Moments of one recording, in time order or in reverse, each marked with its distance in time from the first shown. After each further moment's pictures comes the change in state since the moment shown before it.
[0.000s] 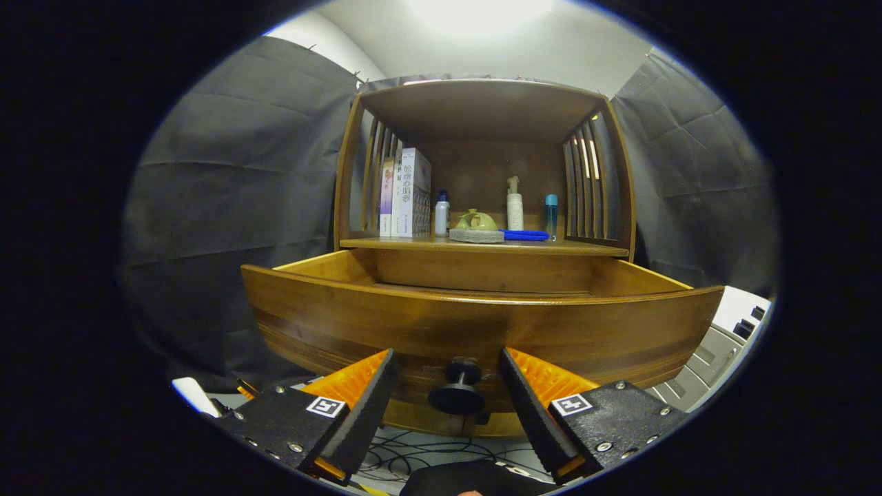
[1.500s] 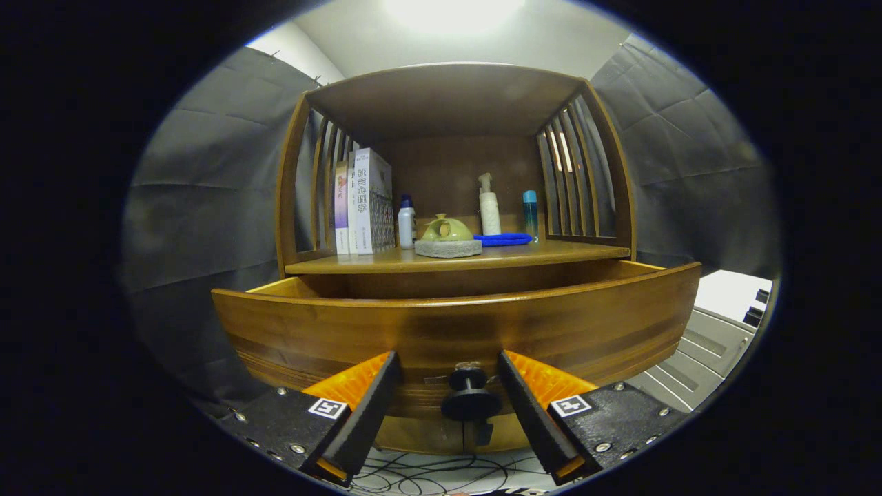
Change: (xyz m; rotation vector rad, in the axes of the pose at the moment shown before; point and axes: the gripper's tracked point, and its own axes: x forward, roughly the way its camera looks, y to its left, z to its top) arm 0.089 -0.027 0.028 0.093 -0.040 -0.120
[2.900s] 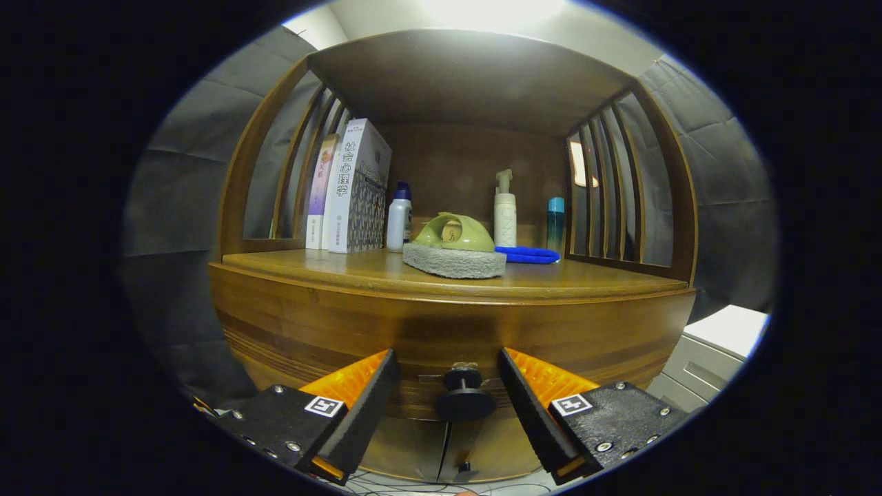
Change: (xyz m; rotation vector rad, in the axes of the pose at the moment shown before) arm 0.122 0.001 0.014 -0.113 -0.033 -0.038
